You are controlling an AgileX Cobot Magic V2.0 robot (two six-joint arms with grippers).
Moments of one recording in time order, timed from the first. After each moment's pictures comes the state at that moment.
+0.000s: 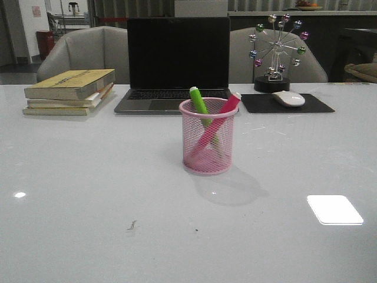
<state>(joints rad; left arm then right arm) 0.11 0.74 -0.71 -0.76 0.52 0.67 0.04 0.63 -0.67 -0.16 0.82 0.12</state>
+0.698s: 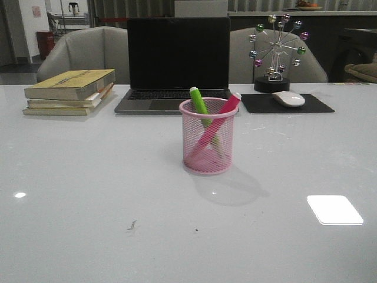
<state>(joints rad) 0.11 0.74 -0.71 -0.76 0.52 0.67 0.04 0.42 -0.61 -0.11 0.81 0.12</state>
